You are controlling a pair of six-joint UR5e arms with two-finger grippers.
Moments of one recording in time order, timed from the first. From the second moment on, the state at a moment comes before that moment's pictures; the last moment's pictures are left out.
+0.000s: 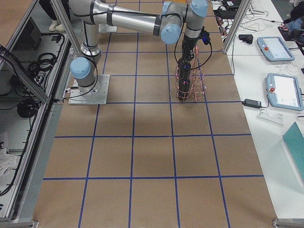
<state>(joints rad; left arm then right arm) -1.61 -1.42 -1.69 -1.61 1.56 0.12 1.38 -1.30 1.37 -1.61 -1.58 -0.38</state>
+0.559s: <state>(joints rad) -1.61 -1.42 -1.69 -1.61 1.56 0.12 1.38 -1.48 1.34 -1.34 -1.60 -0.37</state>
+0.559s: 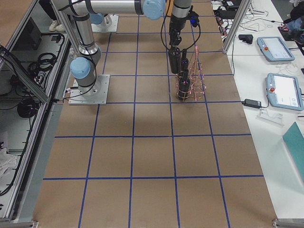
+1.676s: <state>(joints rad) -1.60 -1.42 -1.69 -1.61 1.57 0.12 1.87 -1.36 1.36 -1.47 -1.50 0.35</state>
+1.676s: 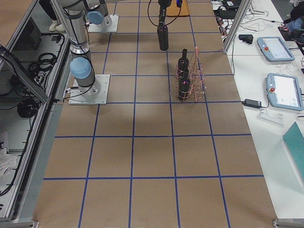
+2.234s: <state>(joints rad) -1.60 -1.41 -1.68 -1.61 1.57 0.13 2.03 -1.27 1.41 -1.62 -1.49 0.57</state>
